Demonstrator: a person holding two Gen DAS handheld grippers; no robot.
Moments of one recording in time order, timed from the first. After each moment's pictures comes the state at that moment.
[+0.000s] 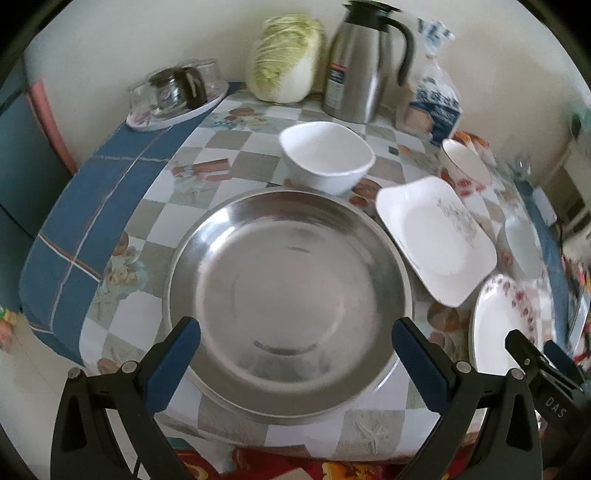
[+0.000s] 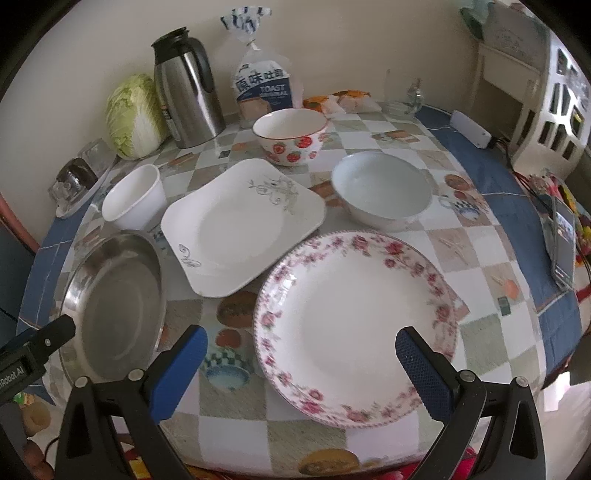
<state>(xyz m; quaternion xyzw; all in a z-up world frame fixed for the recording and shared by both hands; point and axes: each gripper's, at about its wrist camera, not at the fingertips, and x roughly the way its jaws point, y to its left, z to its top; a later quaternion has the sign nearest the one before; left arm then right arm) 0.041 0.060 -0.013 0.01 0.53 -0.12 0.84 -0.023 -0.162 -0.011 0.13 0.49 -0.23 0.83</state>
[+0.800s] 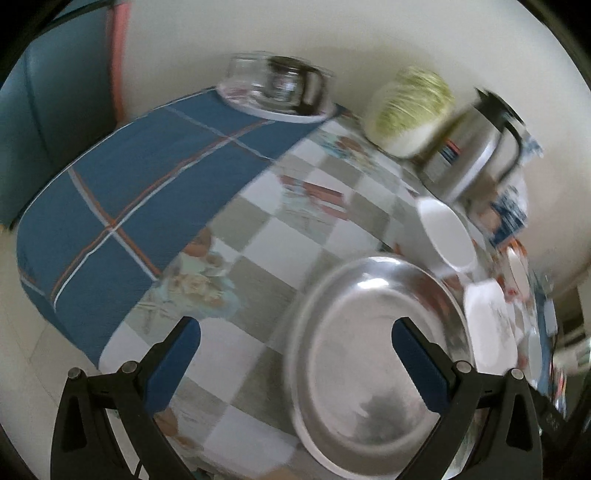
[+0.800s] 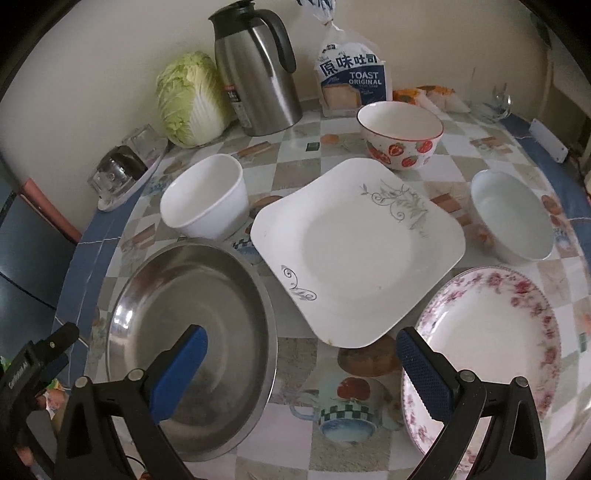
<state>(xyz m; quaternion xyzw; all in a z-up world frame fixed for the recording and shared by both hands) 0.094 0.197 -0.036 -0.14 0.50 -0.03 0.86 0.060 -0.119 -0.031 0.16 0.49 -0.14 0.85</state>
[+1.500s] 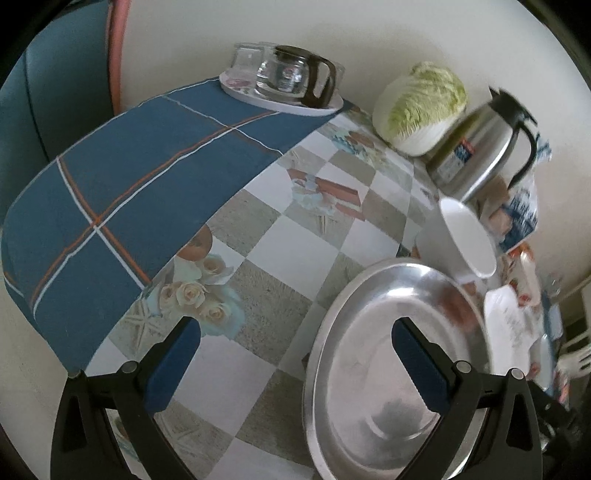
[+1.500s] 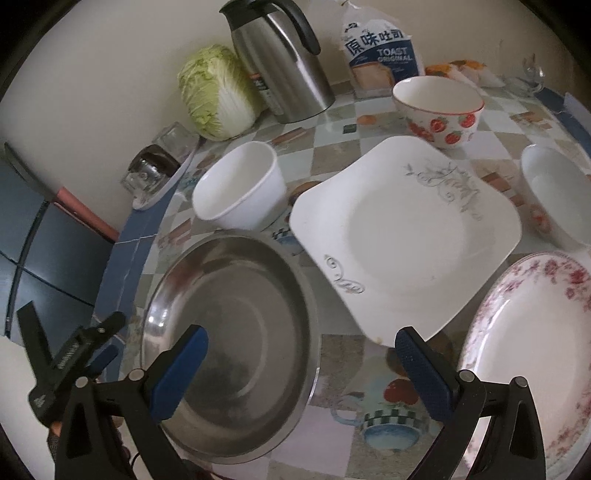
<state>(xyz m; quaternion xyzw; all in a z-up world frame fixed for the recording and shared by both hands) 0.113 0.195 -0.065 -0.13 0.50 -0.04 0.85 0.070 -0.118 -0.049 0.23 0.49 -0.06 0.84</state>
